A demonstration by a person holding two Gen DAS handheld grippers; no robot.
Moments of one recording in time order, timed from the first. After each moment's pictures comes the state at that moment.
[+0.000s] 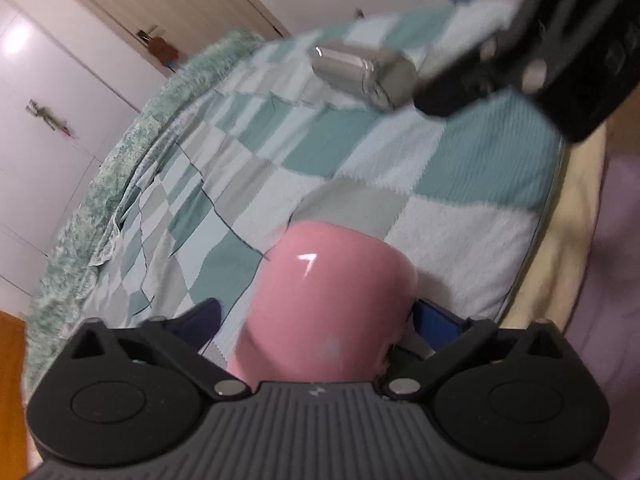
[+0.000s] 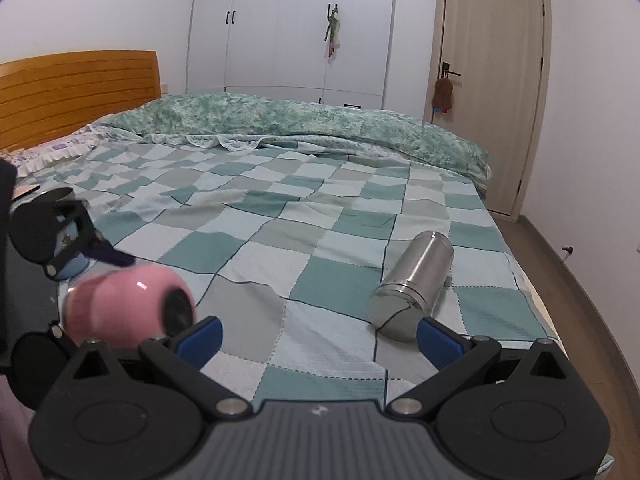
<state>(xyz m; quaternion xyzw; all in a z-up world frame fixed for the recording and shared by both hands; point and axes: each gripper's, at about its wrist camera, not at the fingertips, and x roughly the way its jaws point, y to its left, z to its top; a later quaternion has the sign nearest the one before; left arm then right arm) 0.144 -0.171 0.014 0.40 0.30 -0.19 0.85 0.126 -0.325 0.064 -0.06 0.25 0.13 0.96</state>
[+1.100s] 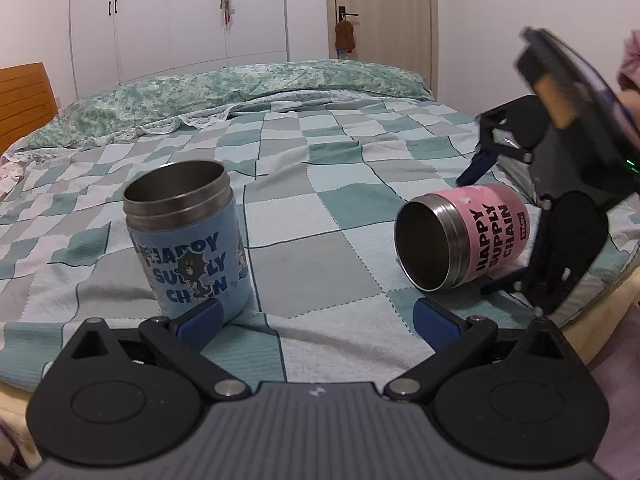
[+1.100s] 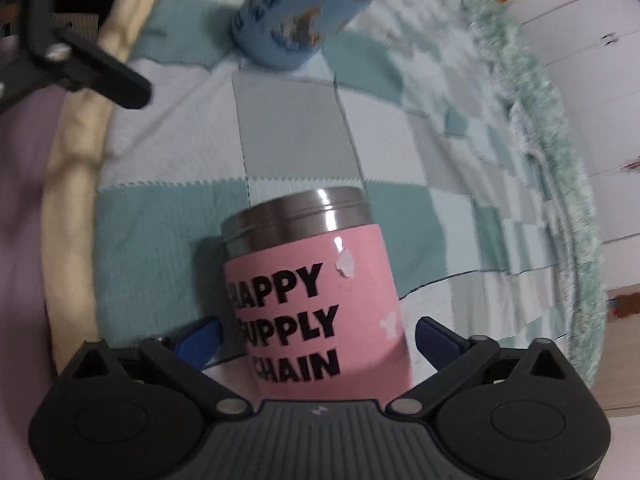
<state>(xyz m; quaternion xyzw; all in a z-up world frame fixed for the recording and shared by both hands) 0.111 0.030 0.027 0.06 0.28 -0.08 0.95 0.203 -0.106 0.012 -0.55 0.34 0.34 0.69</state>
